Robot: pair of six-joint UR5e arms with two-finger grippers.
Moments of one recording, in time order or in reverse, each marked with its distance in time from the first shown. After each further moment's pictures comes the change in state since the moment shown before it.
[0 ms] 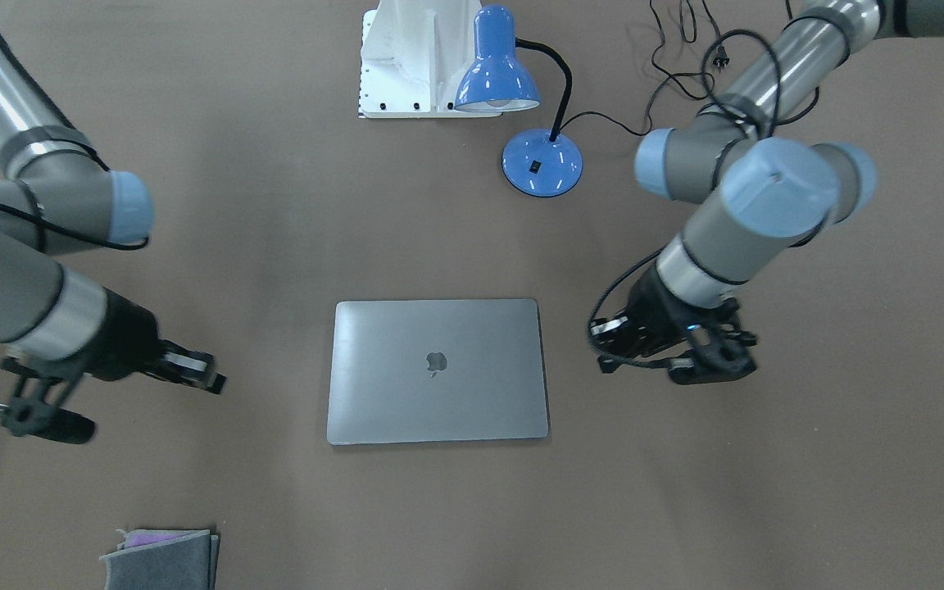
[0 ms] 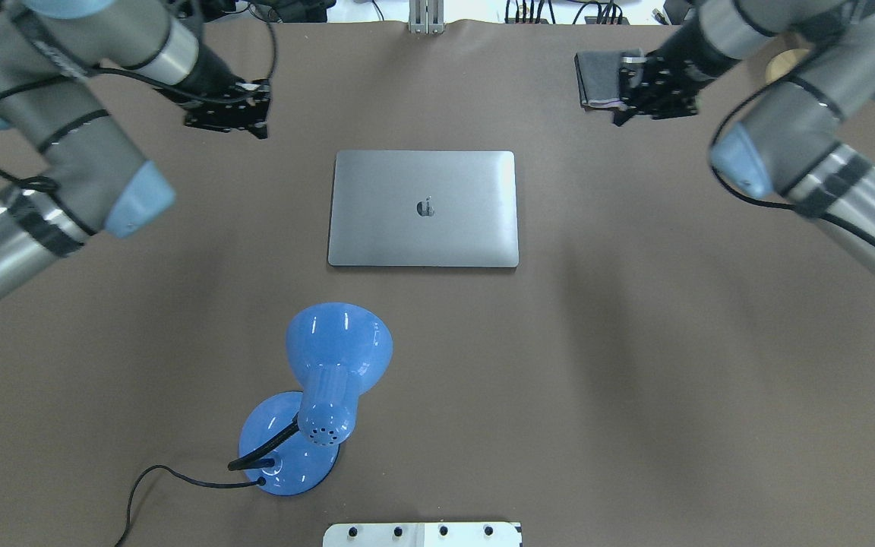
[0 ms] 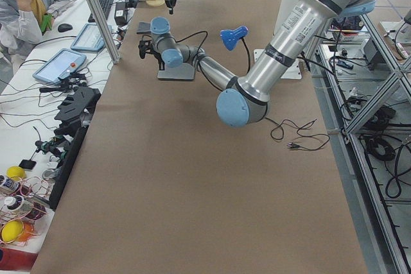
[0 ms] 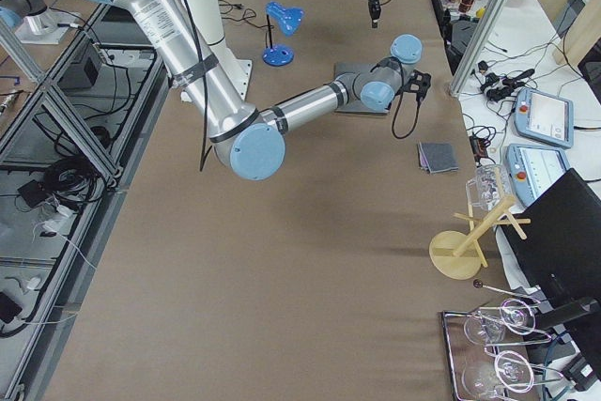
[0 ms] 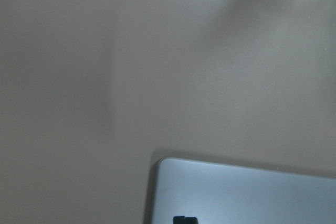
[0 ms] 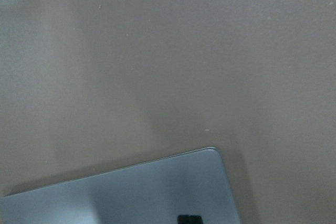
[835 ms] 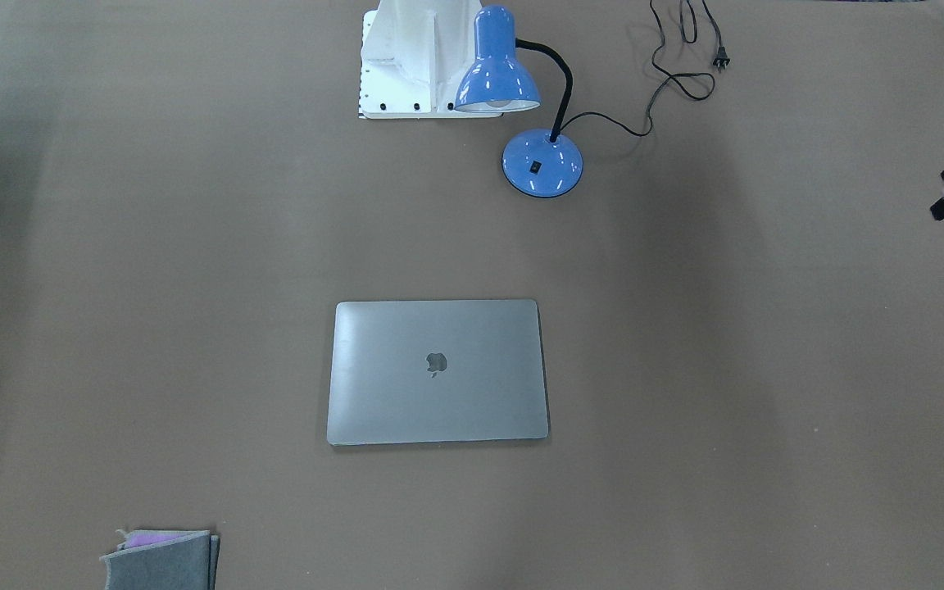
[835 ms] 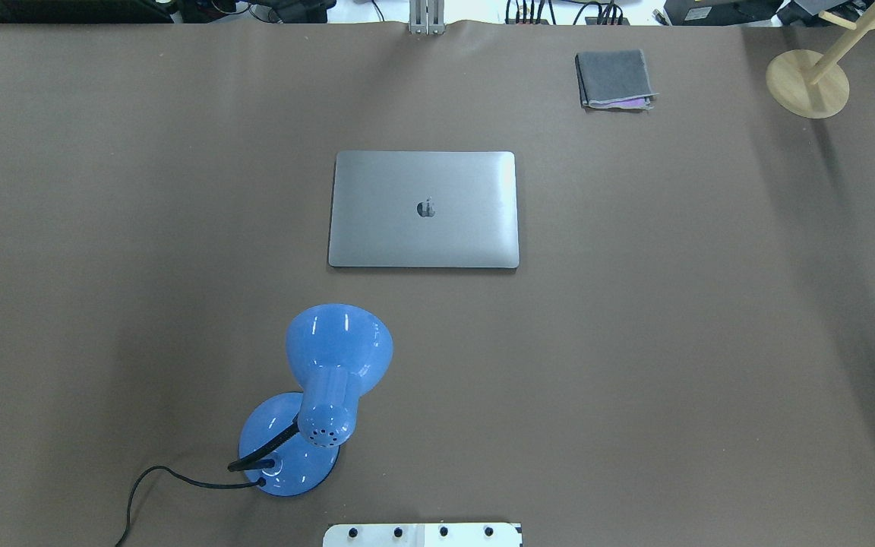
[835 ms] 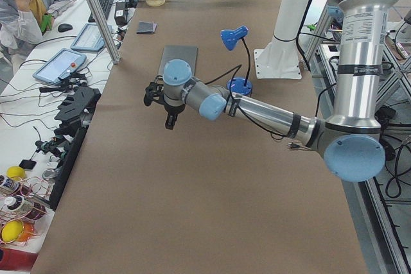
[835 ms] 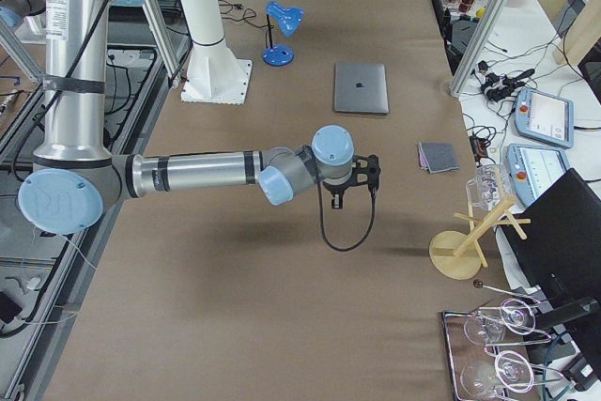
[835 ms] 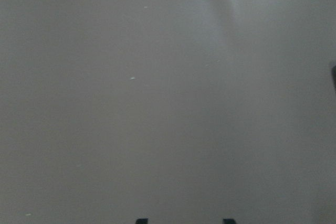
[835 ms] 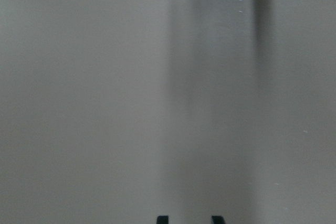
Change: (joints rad) left arm -0.469 0.667 -0.311 0.136 -0.168 0.966; right arm 0.368 -0.659 0.279 -0.171 0.022 -0.989
